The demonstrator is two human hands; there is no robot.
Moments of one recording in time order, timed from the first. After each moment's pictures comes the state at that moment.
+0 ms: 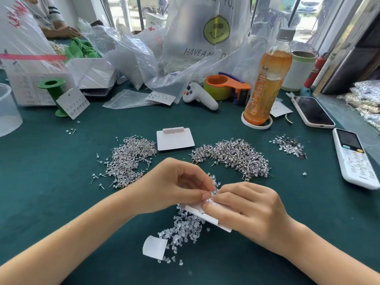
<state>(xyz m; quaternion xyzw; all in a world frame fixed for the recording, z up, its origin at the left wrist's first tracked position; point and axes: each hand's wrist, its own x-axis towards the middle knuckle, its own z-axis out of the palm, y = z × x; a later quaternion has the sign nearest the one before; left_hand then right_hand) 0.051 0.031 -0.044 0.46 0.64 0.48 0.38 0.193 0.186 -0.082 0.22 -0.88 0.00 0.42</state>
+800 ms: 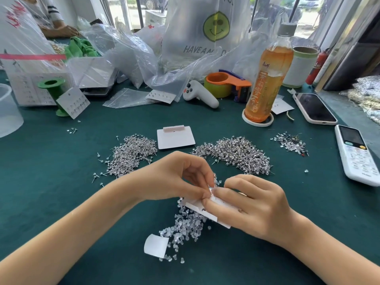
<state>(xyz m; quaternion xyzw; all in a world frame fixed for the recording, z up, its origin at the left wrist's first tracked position) 0.042 0.042 -0.035 0.51 0.65 0.41 0.40 0.189 0.187 -0.079 0.22 -0.87 -0.06 0.44</state>
